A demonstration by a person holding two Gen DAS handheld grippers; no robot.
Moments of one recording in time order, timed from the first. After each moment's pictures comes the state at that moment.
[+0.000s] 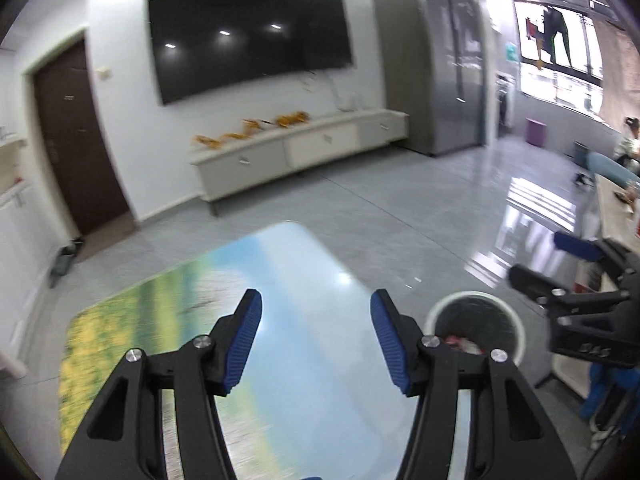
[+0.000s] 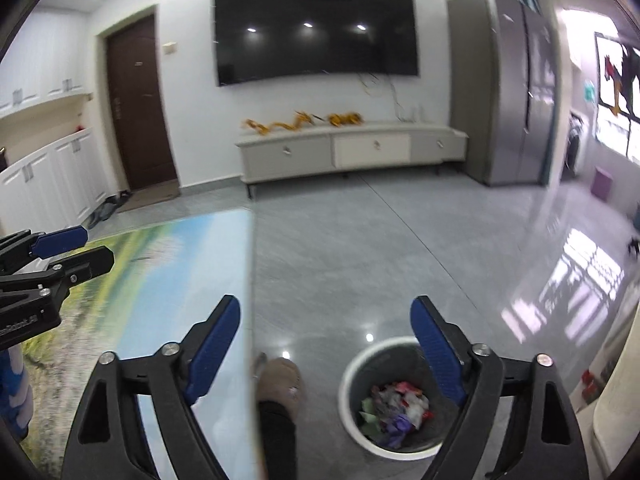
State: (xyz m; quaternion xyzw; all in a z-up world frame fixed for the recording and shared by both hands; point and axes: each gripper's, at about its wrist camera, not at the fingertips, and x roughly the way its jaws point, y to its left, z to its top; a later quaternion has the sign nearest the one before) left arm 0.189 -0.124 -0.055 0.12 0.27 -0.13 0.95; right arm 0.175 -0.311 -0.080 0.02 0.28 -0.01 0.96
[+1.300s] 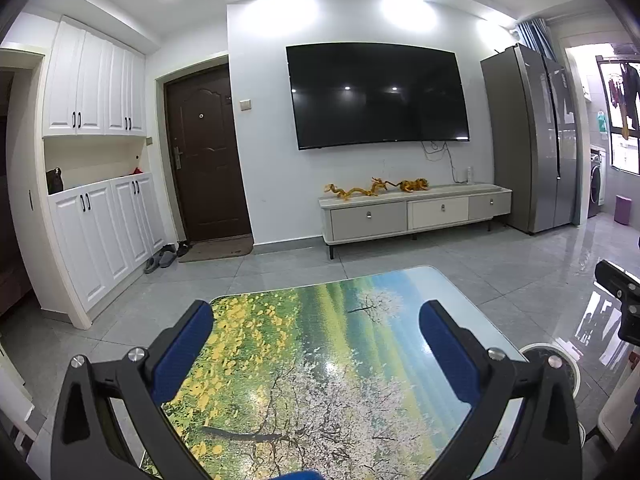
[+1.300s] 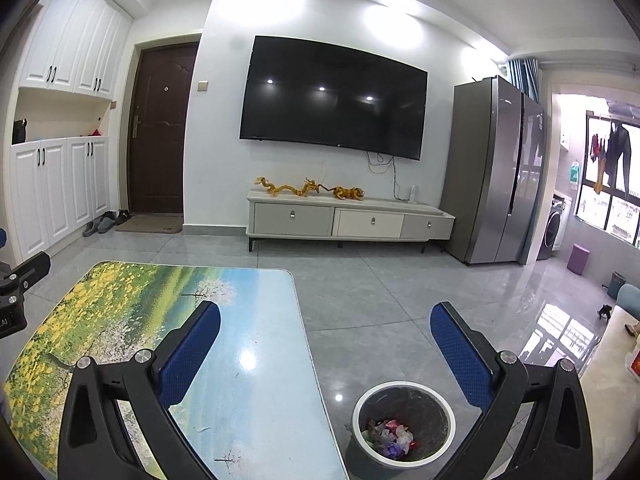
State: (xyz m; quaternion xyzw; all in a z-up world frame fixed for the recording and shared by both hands) left arm 0.066 0.012 -0.020 0.06 0.15 0.05 0.99; right arm 0.076 -0.210 -0.010 -0.05 0.17 -0.05 0.98
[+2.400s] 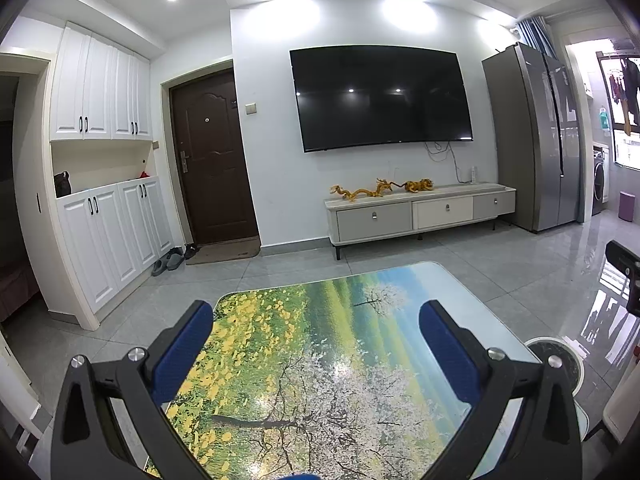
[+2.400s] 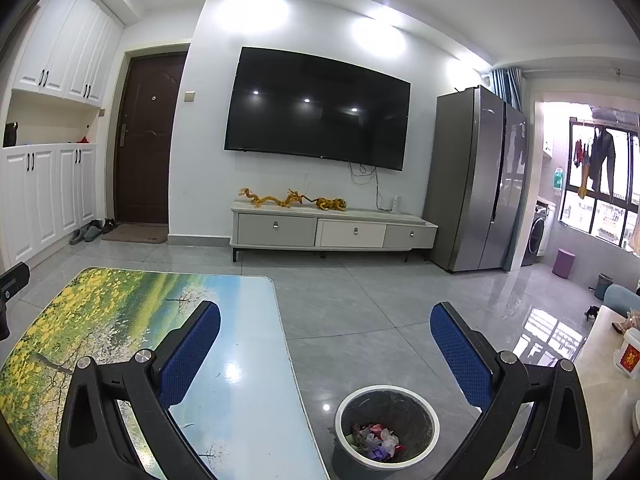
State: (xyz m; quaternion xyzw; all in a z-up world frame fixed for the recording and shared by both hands) left arm 0.042 0.013 -0.028 0.06 0.15 0.06 0.99; right arm 0.056 -0.221 -0.011 -0.05 0.14 -0.08 0.98
